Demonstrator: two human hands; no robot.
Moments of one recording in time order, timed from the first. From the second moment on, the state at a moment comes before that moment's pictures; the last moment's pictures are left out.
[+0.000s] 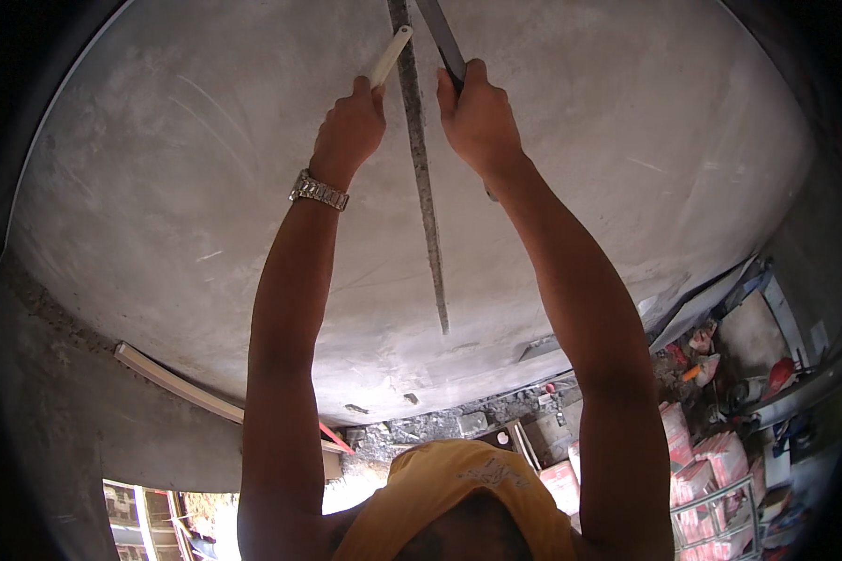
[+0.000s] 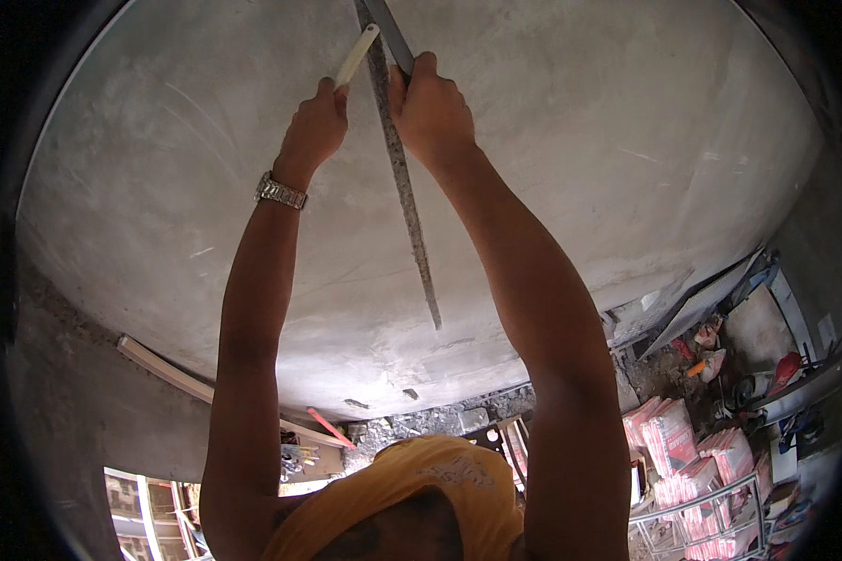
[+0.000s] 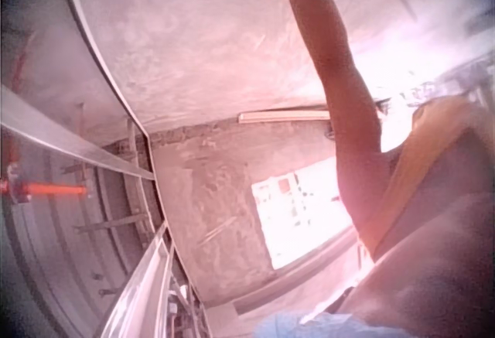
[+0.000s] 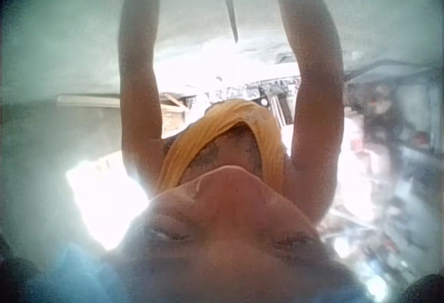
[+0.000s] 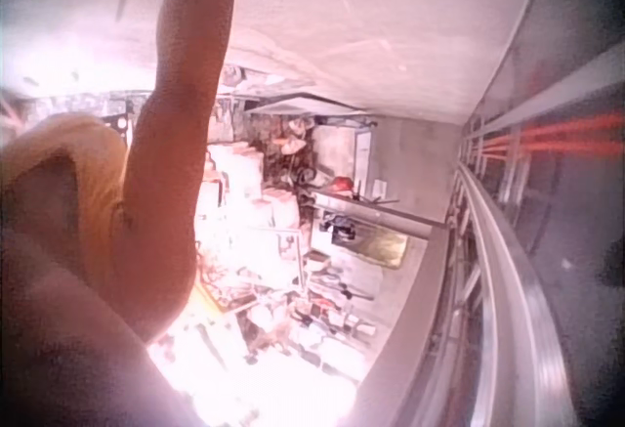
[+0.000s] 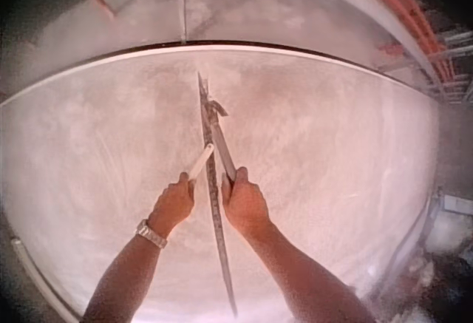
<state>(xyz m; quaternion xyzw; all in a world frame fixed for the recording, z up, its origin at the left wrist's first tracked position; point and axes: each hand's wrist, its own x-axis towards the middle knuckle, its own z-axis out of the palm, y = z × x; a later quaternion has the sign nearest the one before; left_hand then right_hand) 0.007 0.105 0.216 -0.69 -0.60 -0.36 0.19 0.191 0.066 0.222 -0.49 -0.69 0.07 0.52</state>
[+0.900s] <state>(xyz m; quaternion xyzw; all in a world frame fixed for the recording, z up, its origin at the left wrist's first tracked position) 0.025 0.130 0.167 -0.68 -0.51 -0.53 0.03 0.254 -0.017 0.043 -0.49 -0.56 0.35 0.57</state>
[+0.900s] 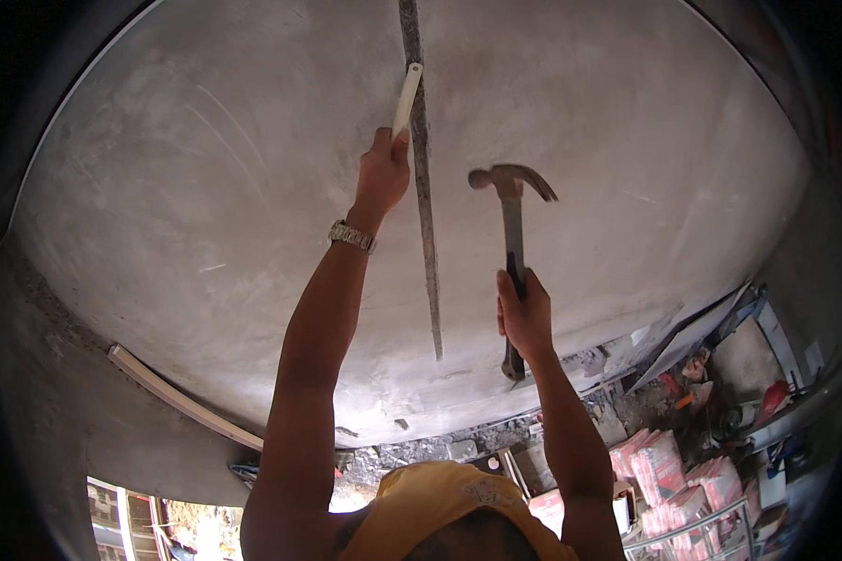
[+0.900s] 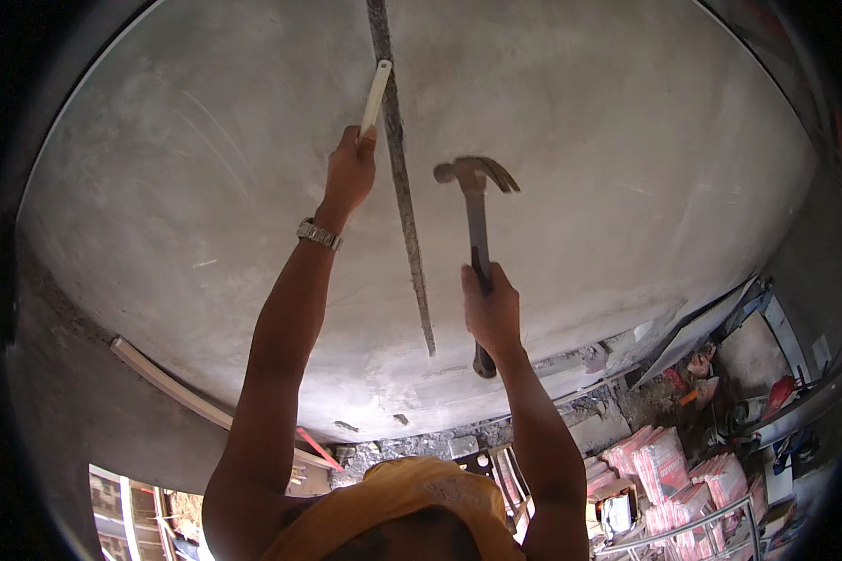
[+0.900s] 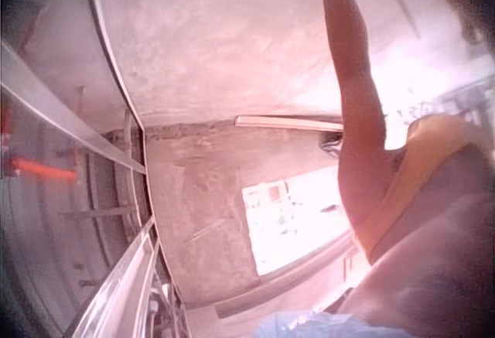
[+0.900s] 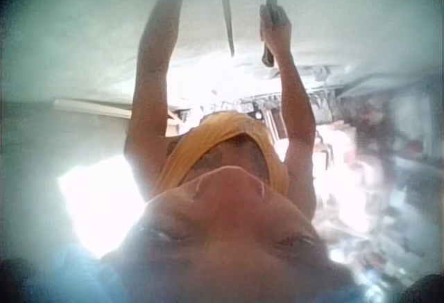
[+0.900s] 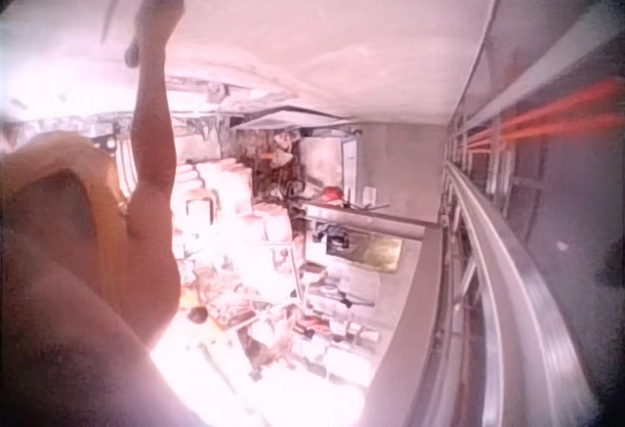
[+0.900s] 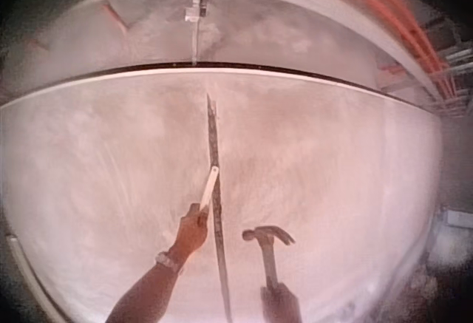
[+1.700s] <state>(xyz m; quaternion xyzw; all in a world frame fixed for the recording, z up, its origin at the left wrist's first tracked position) -0.021 0.097 0.186 -0.71 -0.54 -0.37 0.27 0.222 -0.028 0.063 -0.28 -0.48 0.40 0.73</state>
